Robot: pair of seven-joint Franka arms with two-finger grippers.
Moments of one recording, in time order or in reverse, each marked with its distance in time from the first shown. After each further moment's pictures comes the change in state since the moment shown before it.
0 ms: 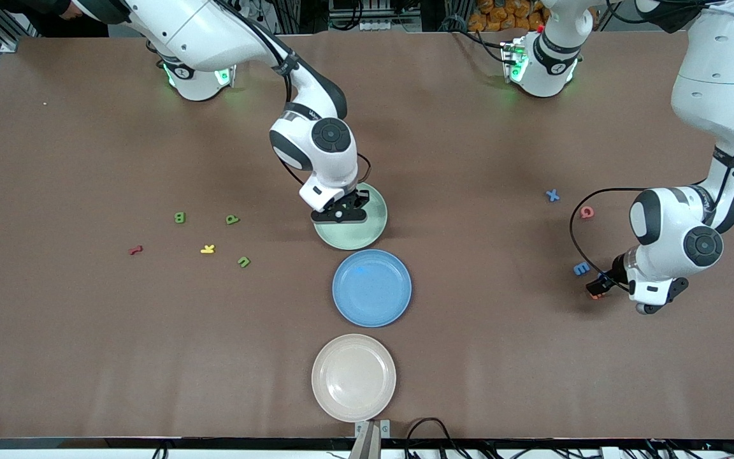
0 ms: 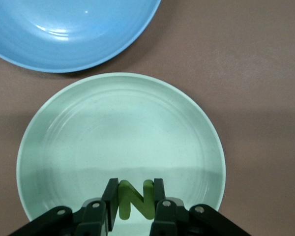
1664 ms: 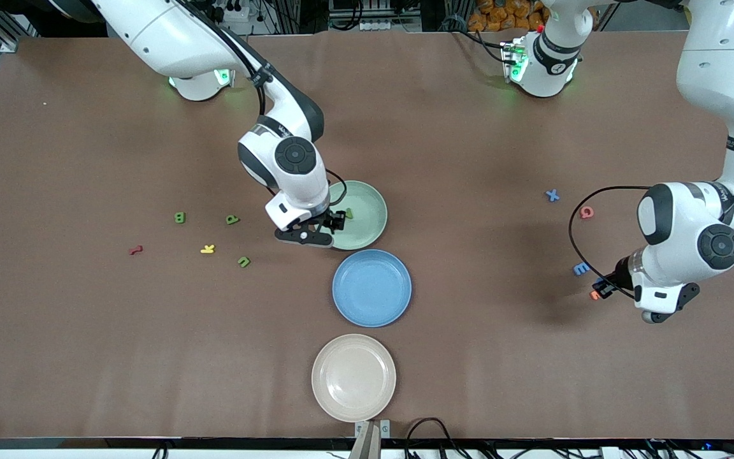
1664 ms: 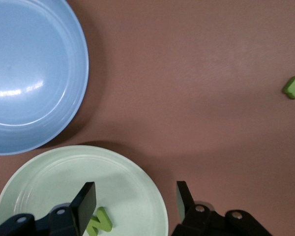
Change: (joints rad) left arm -0.030 -0.084 -0.057 0.099 0.000 -0.175 -0.064; right arm -0.135 -0.040 0.017 0.021 -0.001 -0.053 0.033
